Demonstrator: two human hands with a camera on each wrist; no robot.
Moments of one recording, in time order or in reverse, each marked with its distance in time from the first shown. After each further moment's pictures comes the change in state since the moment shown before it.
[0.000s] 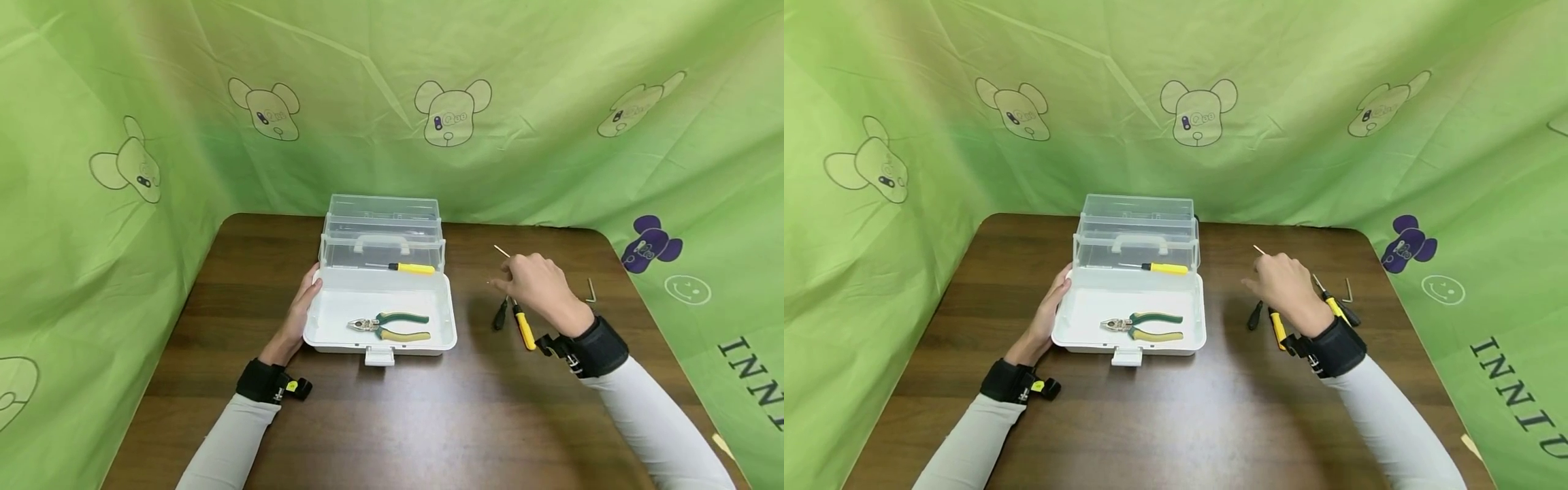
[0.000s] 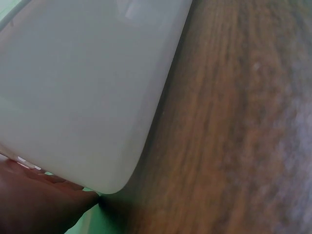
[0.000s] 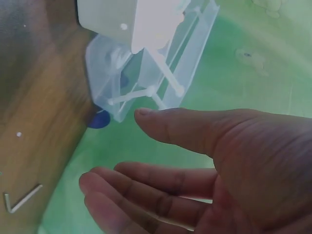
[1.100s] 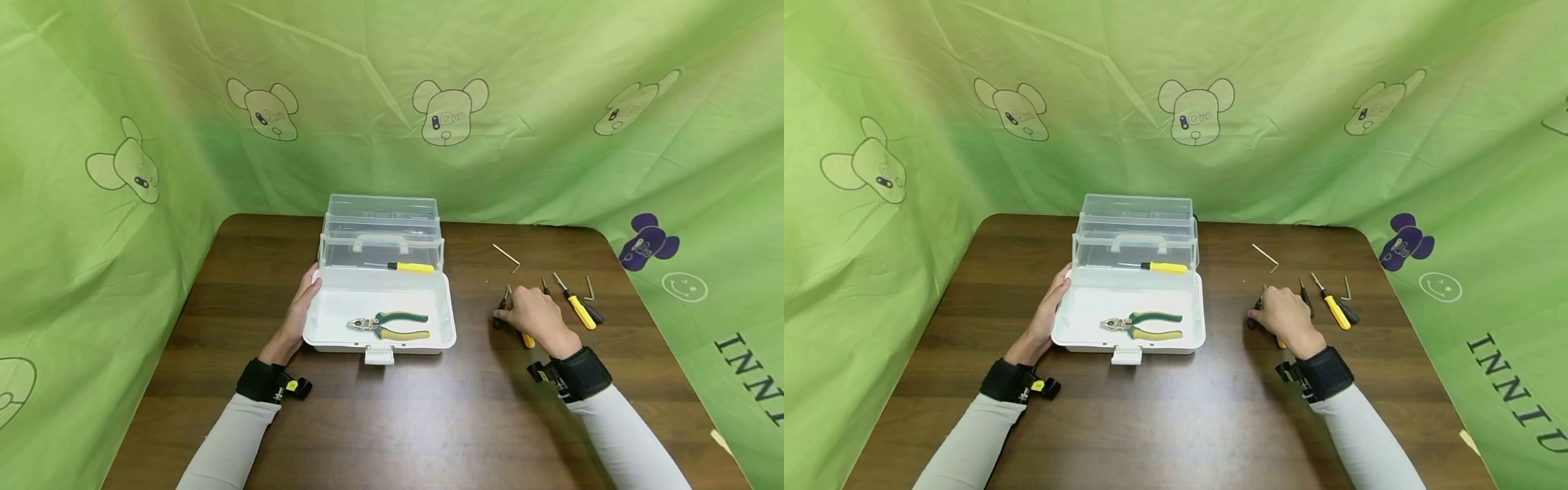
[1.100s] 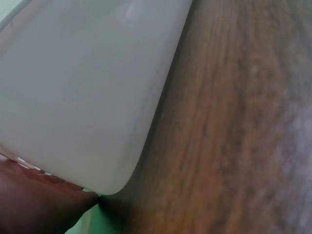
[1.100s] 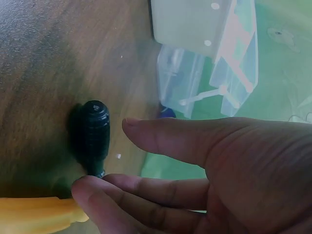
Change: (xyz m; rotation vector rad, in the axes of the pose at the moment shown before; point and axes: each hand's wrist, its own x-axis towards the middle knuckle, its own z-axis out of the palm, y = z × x) left_hand 0.000 -0.003 -0.001 0.011 -0.006 0.026; right_hand -0.024 0.029 0.064 0.073 -0.159 0.204
